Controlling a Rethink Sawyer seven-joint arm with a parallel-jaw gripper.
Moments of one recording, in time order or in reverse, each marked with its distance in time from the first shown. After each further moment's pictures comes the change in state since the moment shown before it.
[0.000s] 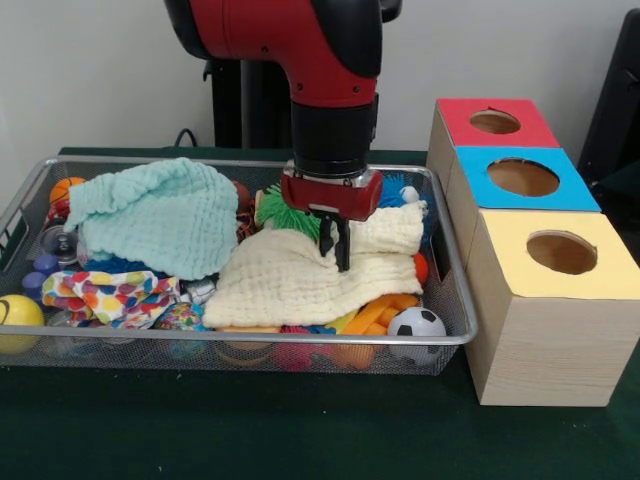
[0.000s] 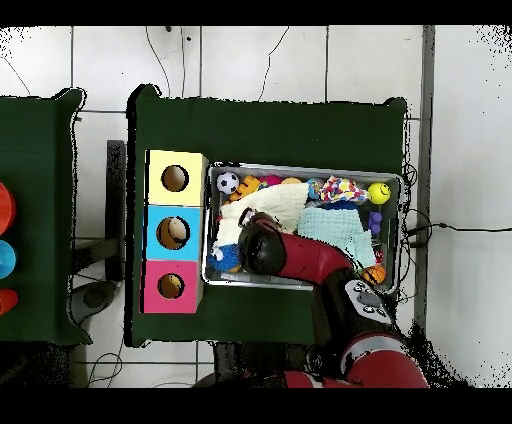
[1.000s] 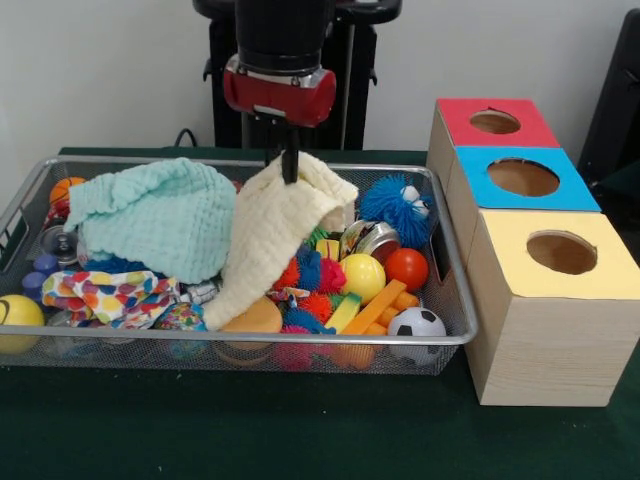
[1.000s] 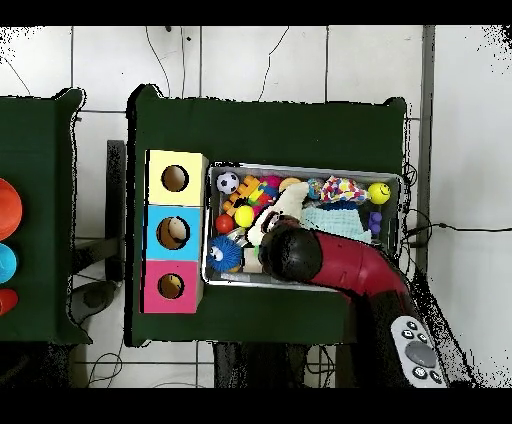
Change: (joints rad) arm -0.056 -0.256 -0.022 0.021 -0.054 0.322 0.000
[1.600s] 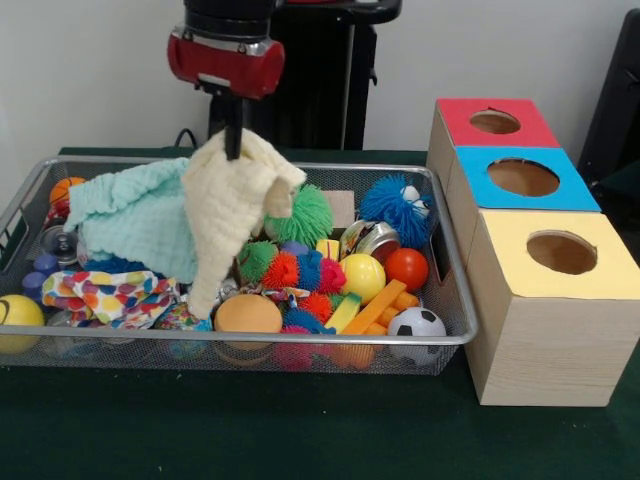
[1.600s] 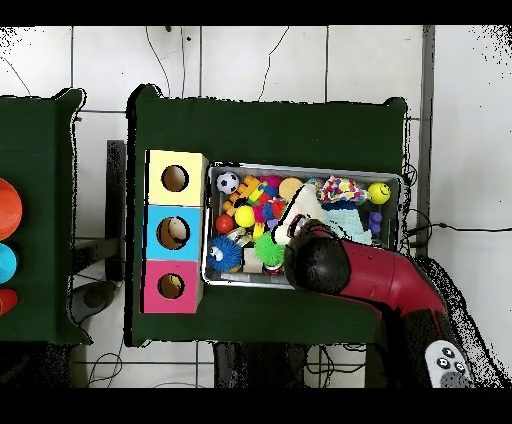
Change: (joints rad) arm -0.068 -0.080 -0.006 0.000 -0.118 0.000 0.000
